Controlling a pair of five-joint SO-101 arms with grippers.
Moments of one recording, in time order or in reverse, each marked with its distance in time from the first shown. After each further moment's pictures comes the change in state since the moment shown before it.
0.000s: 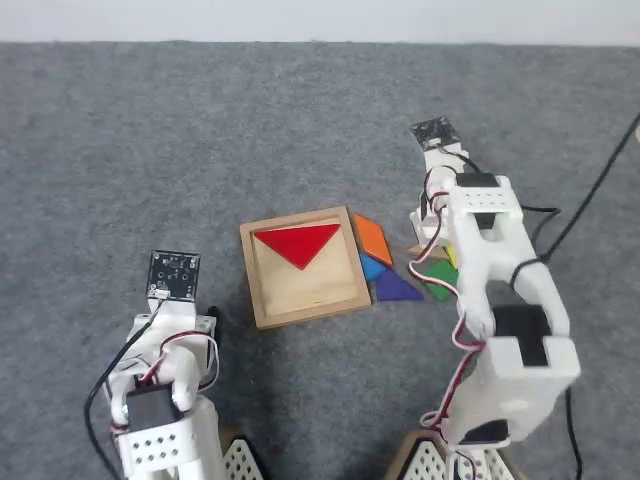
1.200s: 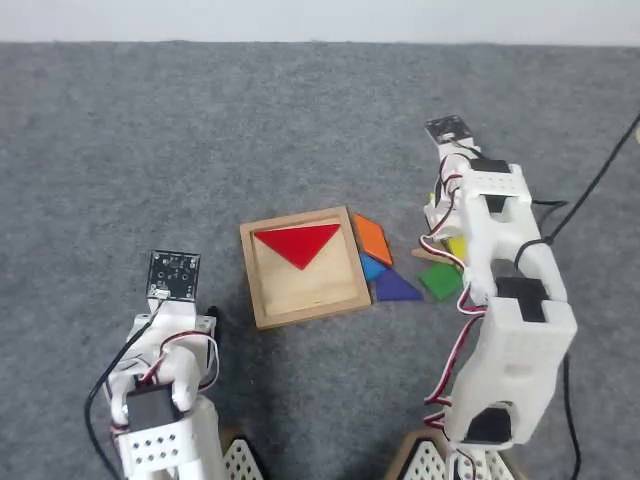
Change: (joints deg) left arm 0.0 0.0 0.0 0.0 0.0; right arm 4.5 12.6 -12.8 3.9 3.3
